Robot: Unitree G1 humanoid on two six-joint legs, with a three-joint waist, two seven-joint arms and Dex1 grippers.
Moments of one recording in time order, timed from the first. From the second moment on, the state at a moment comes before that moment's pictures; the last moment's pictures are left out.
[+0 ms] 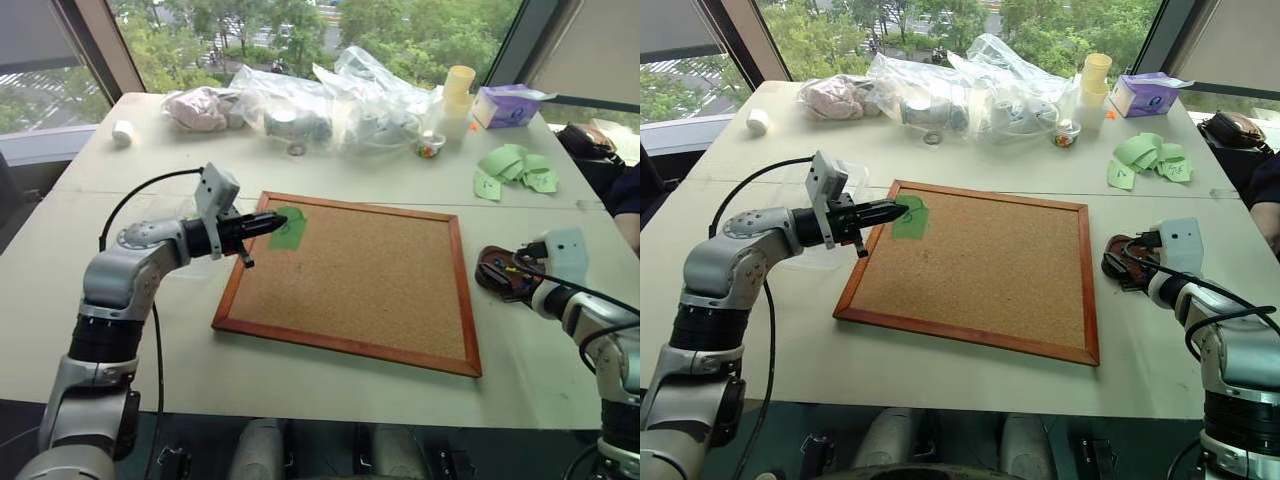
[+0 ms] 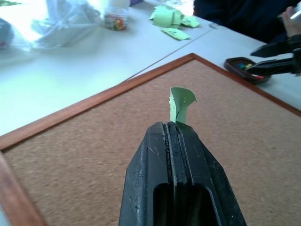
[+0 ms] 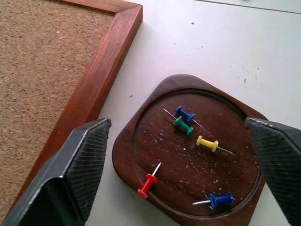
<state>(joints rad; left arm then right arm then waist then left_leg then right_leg) -0.60 0.58 0.02 0.01 -0.49 0.63 -0.87 -0.13 -0.65 -0.39 -0.28 0.38 0.90 0.42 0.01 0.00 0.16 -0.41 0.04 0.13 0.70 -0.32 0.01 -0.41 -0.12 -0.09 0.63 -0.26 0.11</state>
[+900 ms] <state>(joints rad) -0.58 0.66 0.14 0.31 -0.21 0.37 -0.56 -0.37 -0.74 -0.07 -0.54 0.76 1.02 0.71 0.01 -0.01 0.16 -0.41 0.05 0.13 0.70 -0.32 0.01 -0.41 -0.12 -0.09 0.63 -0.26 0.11</state>
